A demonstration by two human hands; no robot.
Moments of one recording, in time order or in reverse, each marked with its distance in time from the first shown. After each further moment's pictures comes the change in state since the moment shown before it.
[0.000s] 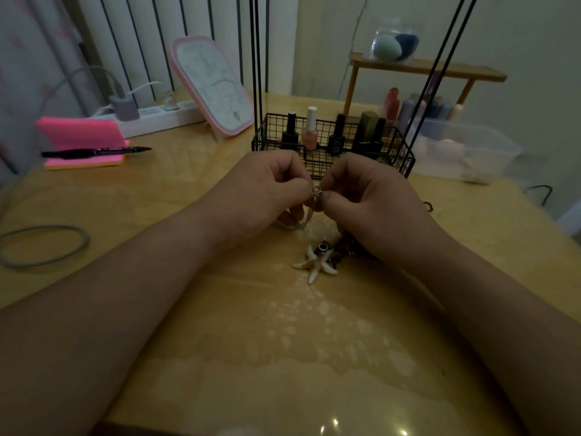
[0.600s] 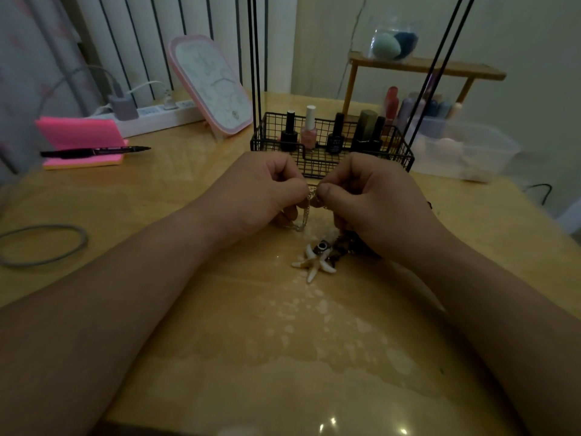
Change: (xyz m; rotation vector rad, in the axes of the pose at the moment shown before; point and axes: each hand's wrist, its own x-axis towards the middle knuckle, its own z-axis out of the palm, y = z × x) left_hand 0.001 0.000 0.001 0.067 0.057 -0.054; right_hand 0.001 -0.007 0.001 -0.036 0.058 0.067
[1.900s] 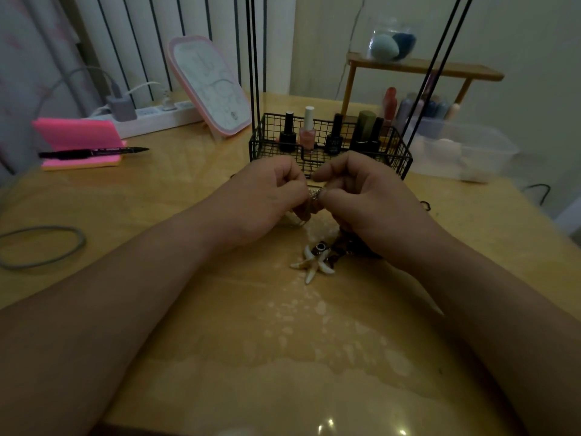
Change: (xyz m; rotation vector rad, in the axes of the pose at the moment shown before) left_hand 0.000 -0.001 0.000 0.089 -0.087 0.049; right_hand 0.001 0.001 0.001 0.243 -0.087 0.091
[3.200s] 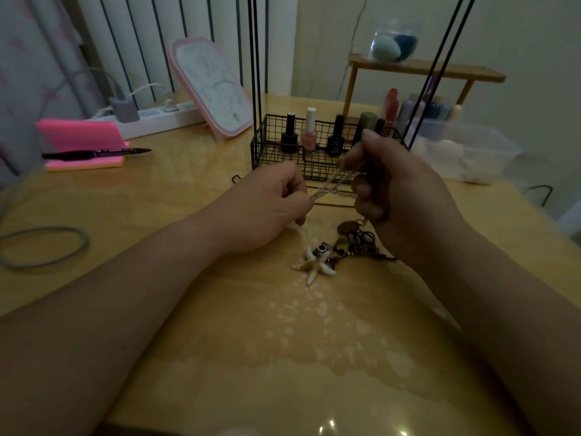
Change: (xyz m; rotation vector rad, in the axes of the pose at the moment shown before) left_hand 0.003 -0.004 0.001 0.170 -0.013 0.026; right_hand 0.002 -0.015 -0.008 0.571 0.197 0.165
